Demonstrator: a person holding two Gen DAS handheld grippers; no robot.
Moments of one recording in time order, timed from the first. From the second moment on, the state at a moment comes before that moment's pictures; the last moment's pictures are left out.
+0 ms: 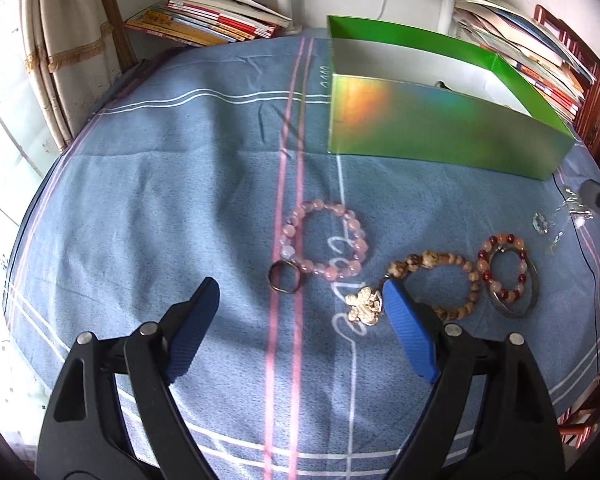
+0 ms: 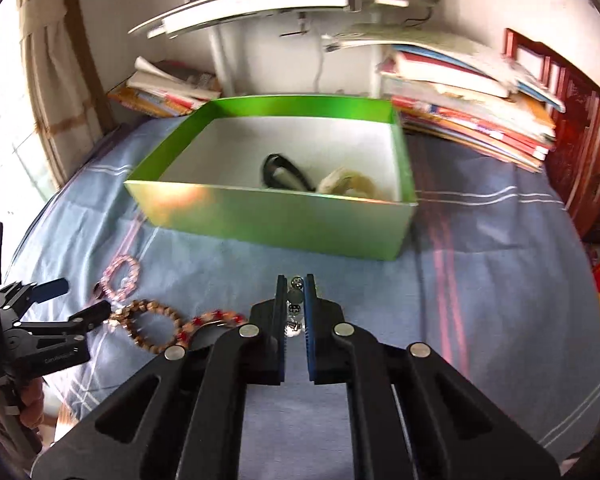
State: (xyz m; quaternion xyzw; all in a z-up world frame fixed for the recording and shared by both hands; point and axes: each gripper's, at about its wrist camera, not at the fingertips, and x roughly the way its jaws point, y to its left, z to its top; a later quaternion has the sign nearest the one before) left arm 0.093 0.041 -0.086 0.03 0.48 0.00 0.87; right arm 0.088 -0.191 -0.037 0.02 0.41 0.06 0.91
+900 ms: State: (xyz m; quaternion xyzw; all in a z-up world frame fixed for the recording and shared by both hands) left arm 0.130 0.056 -0.103 0.01 0.49 0.04 0.87; right arm 0.098 -0.245 -0.086 0.04 0.48 -0.03 0.88
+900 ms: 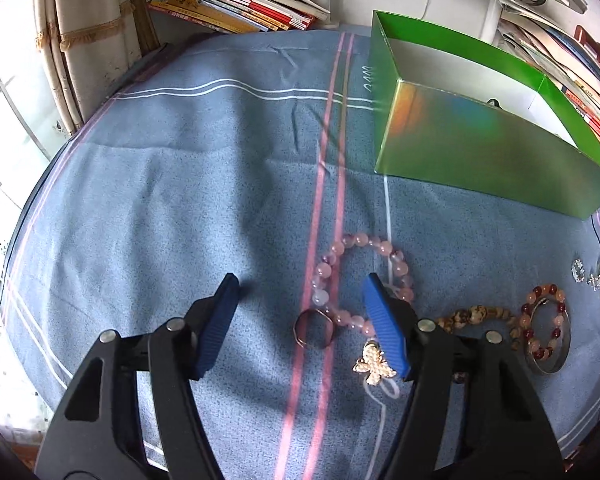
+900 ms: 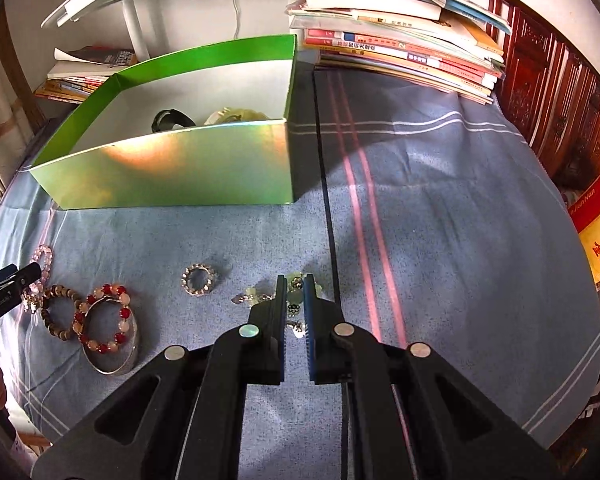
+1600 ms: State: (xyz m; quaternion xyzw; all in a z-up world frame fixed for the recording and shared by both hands) left arm 0.119 0.033 -0.104 0.02 0.49 0.01 0.87; right arm 0.095 -0.258 -0.093 0.05 0.49 -0.05 0.87
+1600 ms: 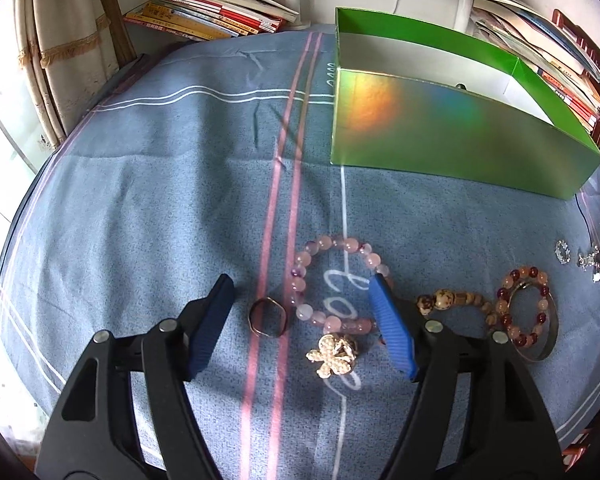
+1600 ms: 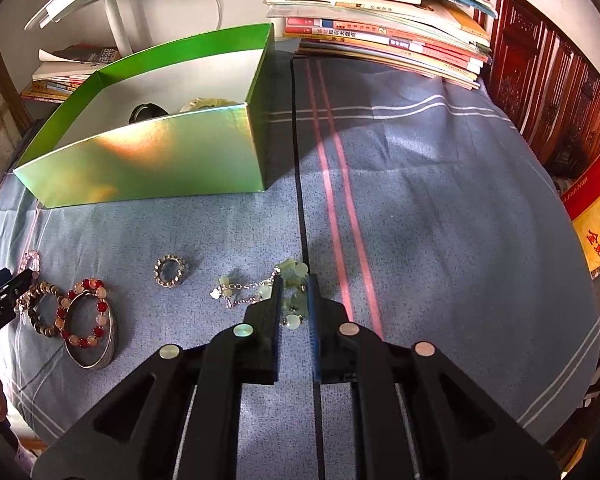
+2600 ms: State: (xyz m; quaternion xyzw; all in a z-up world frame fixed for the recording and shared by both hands) left arm 0.125 0.043 -0.108 0.01 0.49 -0.01 0.87; right arm 0.098 -0.238 -0.102 0.02 0.49 -0.03 0.87
